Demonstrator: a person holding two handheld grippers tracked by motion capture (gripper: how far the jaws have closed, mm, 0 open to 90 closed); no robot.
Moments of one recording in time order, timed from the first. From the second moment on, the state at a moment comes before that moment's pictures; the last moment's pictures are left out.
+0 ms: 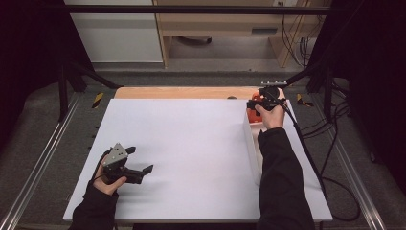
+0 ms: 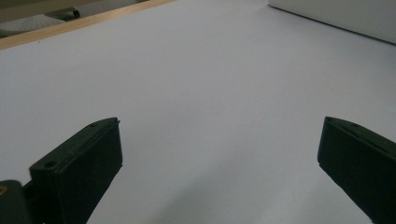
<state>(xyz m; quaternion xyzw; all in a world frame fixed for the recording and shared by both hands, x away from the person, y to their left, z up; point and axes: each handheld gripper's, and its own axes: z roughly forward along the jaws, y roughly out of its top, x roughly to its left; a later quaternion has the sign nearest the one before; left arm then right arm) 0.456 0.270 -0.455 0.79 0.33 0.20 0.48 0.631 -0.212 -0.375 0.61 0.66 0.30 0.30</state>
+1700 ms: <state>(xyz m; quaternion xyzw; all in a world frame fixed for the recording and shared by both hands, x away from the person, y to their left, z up) 0.457 0.269 -0.456 0.79 0.33 0.20 0.48 0.634 -0.215 -0.388 0.61 0.67 0.32 0.28</state>
